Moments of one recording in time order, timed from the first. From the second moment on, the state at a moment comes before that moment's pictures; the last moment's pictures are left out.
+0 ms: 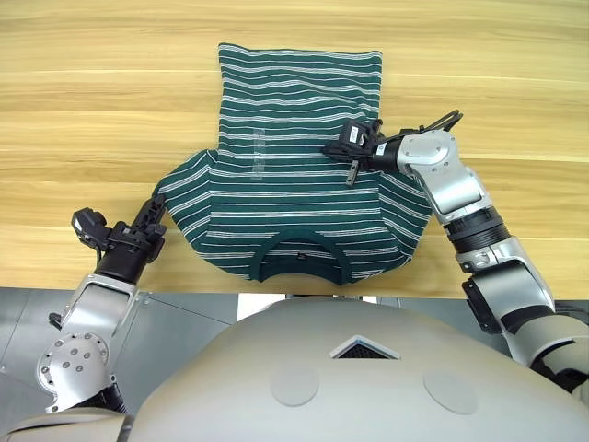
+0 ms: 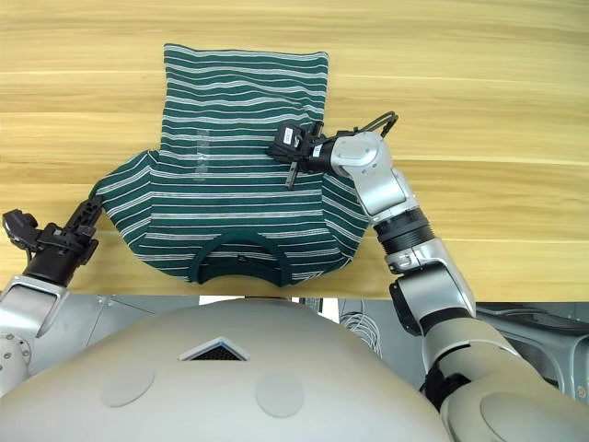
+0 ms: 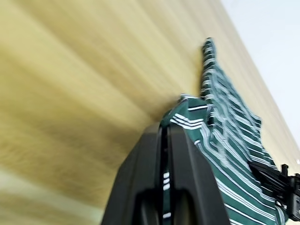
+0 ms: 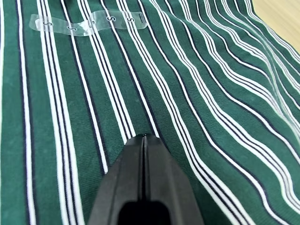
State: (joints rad) left arm 0.69 0.30 0.50 -0.54 -1.32 0.68 -0.04; right arm -0.31 -0.35 0.41 0.22 -0.08 0.22 0.88
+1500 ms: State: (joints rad) left arm 0.70 0.44 -0.06 -0.96 -1.03 0.78 -0.11; right arm -0.28 -0.31 0.40 0.23 -0.07 0.15 0.80
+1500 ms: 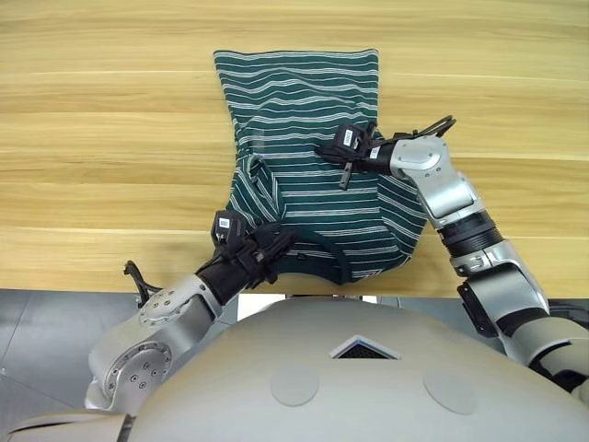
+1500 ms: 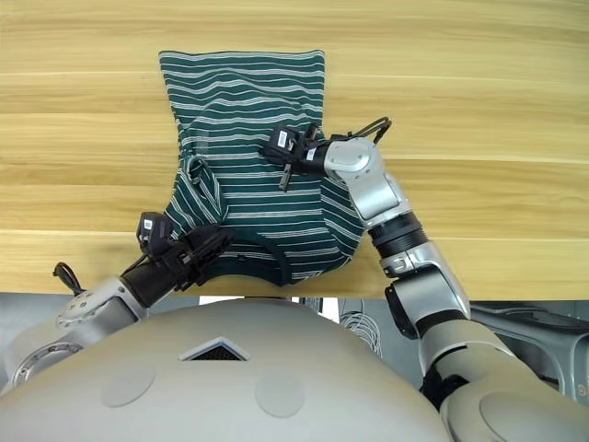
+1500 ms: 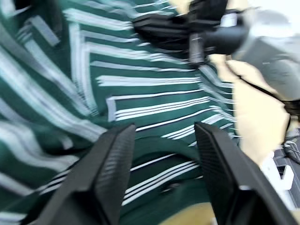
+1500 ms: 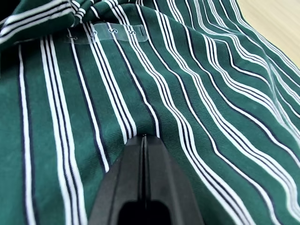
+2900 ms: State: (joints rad) left arm 0.78 0.30 -0.24 -0.36 -0.30 -0.02 -0.42; right arm 0.44 -0.69 -0.18 -0.20 0.59 0.59 0.98
